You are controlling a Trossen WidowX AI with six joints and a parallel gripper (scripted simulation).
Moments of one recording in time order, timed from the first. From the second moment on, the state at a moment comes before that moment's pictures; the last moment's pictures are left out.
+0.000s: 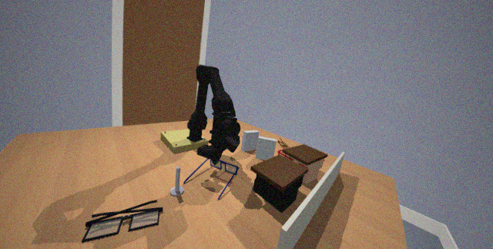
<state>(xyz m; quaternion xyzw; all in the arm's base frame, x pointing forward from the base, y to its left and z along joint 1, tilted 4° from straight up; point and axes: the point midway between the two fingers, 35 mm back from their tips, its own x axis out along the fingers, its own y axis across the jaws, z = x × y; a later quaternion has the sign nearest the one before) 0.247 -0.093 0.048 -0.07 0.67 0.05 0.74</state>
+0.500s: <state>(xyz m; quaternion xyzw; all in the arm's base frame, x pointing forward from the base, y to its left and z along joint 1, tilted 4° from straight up) 0.245 -0.093 0.050 -0.06 0.67 0.05 0.74</state>
